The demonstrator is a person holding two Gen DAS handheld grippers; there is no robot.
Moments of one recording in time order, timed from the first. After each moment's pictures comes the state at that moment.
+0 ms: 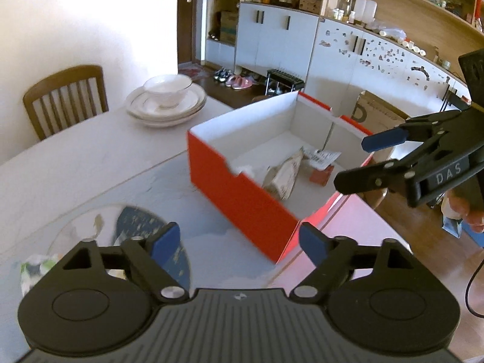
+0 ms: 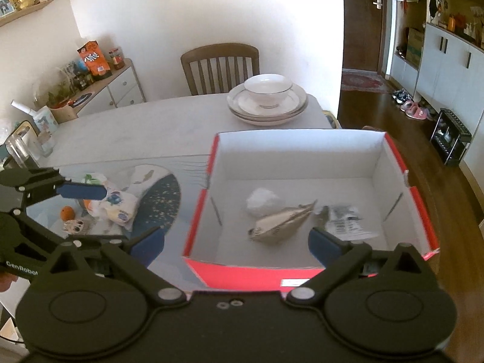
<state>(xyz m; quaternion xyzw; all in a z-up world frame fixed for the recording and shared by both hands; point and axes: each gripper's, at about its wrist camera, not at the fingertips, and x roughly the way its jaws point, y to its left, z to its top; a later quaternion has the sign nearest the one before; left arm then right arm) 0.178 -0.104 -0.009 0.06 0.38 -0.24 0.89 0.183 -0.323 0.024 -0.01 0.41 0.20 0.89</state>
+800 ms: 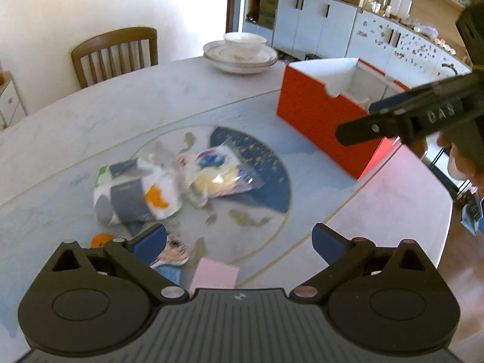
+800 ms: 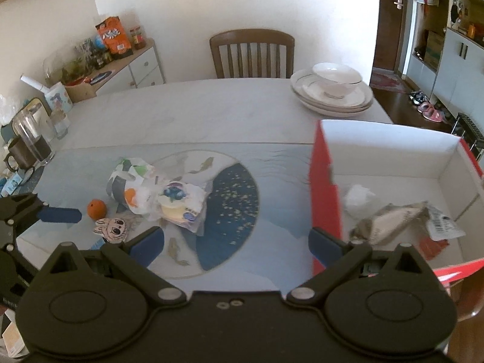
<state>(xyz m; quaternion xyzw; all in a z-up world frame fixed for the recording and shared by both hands) 0.134 0.045 -0.059 0.05 0.42 -0.18 0.89 0.173 -0.179 -0.008 -0.03 0.42 0.21 0.88</state>
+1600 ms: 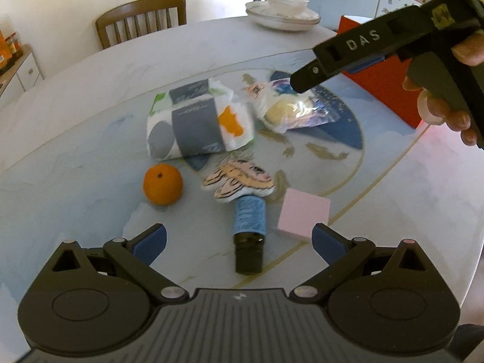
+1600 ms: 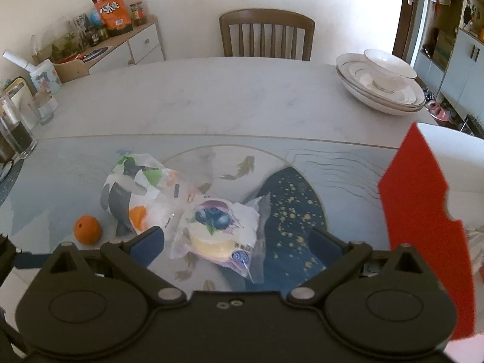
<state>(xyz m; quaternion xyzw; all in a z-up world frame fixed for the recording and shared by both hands) 0.134 0.113 -0.117 0.07 0.46 -0.14 0.88 0.223 -0.078 -0.064 -0.05 0.45 0.20 0.87</state>
